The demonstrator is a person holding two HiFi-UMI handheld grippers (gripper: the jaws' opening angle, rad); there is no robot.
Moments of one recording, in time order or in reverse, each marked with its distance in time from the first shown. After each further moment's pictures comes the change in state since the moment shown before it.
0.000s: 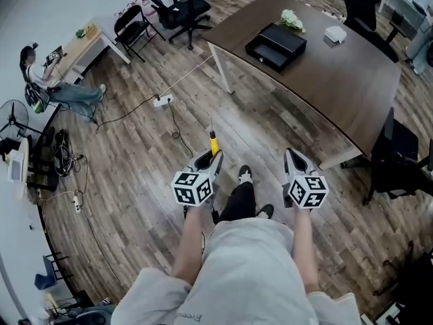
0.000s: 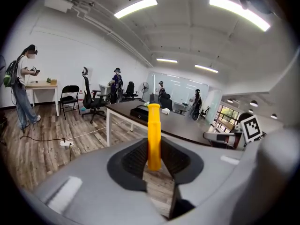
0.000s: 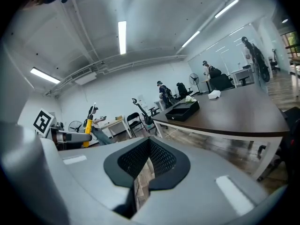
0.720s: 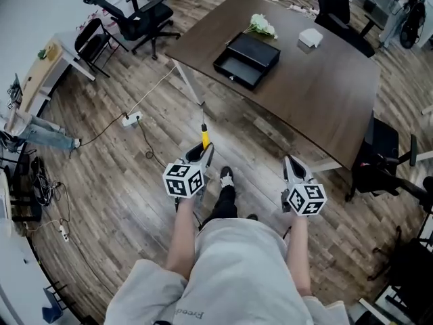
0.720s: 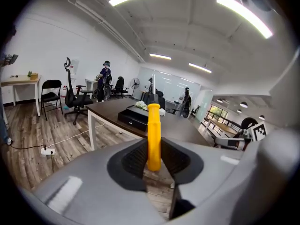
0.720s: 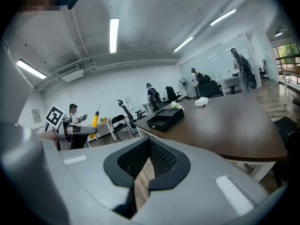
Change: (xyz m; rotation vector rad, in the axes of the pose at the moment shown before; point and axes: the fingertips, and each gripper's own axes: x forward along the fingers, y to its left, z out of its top) left arm 0.168 0.026 0.073 0.017 0.043 -0.141; right arm 0.053 -0.099 0.053 -0.012 -0.029 -0.151
